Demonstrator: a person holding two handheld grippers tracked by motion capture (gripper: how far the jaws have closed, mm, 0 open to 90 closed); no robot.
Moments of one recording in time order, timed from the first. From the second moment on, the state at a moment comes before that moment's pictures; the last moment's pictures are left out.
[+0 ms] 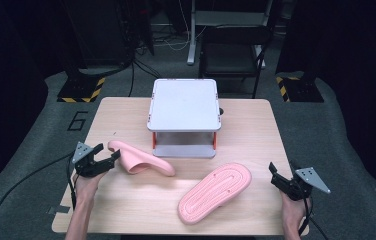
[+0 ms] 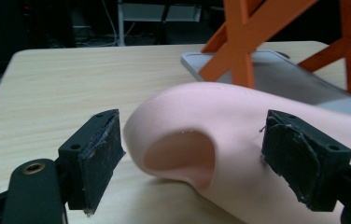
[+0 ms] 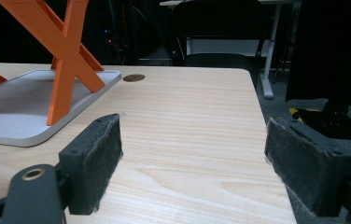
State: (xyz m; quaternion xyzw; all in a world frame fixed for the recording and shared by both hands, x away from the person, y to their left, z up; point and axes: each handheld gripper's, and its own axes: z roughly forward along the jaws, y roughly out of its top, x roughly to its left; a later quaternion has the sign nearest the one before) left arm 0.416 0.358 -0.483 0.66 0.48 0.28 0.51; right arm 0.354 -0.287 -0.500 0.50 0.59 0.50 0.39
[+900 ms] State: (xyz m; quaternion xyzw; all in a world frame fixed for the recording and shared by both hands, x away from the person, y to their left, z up) left arm 0.380 0.340 -0.514 0.70 0.46 0.22 0.50; right arm 0.354 -0.286 -0.499 0.50 0.59 0.50 0.39
